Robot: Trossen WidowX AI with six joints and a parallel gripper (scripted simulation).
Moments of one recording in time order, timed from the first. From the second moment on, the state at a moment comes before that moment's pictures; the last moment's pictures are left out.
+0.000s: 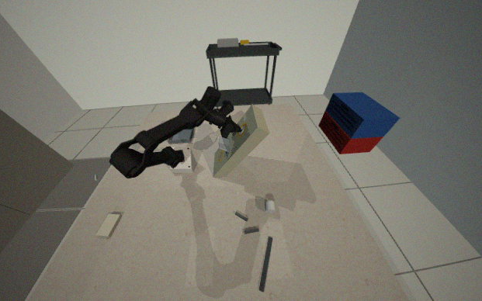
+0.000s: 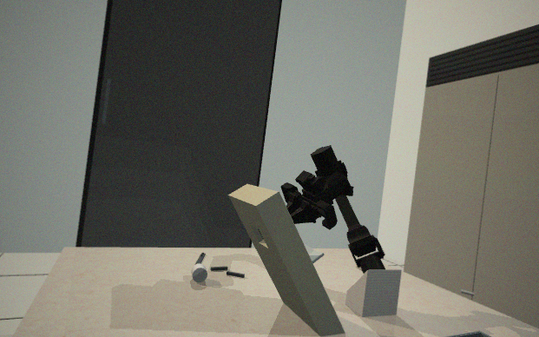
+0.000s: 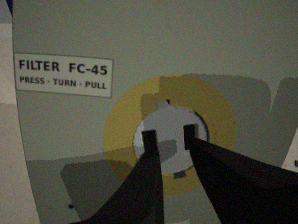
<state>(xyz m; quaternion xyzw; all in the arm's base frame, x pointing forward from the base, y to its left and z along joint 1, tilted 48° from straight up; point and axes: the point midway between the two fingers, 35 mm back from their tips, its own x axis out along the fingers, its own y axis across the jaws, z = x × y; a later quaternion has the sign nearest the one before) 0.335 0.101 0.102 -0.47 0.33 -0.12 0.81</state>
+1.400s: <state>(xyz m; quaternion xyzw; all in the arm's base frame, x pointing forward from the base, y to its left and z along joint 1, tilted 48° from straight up) 0.345 0.096 0.097 -0.47 0.32 -0.12 0.81</state>
